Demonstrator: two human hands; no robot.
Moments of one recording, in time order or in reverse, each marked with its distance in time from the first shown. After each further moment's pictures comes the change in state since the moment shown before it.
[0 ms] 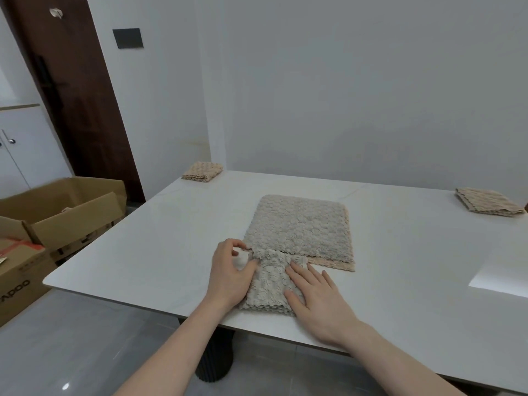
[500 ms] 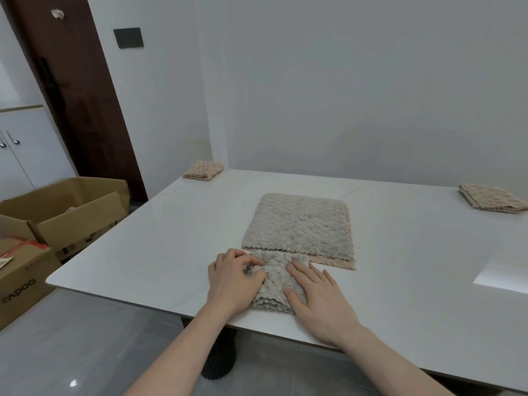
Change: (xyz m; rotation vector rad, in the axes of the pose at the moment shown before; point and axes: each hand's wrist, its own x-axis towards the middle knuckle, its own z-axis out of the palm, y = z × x) left_hand -0.010 0.009 0.002 0.394 -0.176 -0.024; right_hand 0.000 0.000 0.009 0.069 0.104 0.007
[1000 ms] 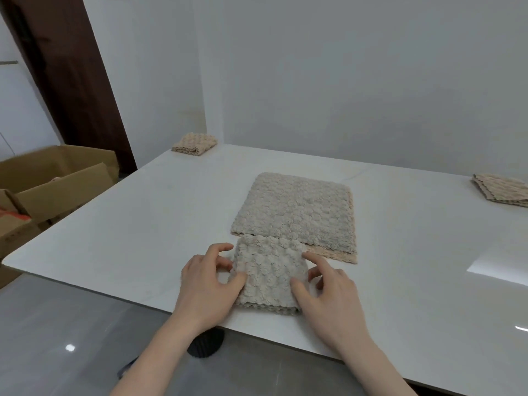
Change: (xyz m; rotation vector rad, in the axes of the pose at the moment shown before) left_hand -0.024 -0.015 -0.006 -0.183 0.025 -0.080; right_hand -0.009 0.000 -0.012 0.280 0.235 0.239
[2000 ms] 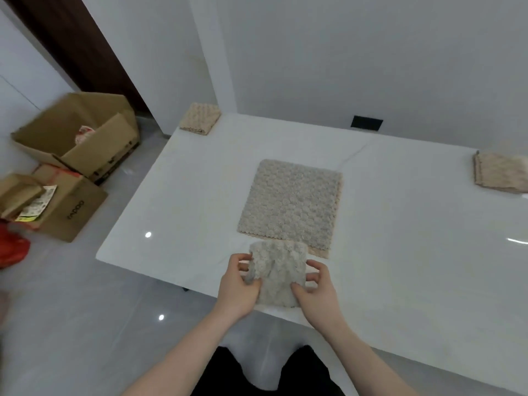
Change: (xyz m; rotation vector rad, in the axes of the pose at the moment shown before) left_hand -0.001 0.191 -0.071 -0.216 -0.319 -0.601; right_hand 0.019 -0.088 -0.135 0.493 -0.352 0.662
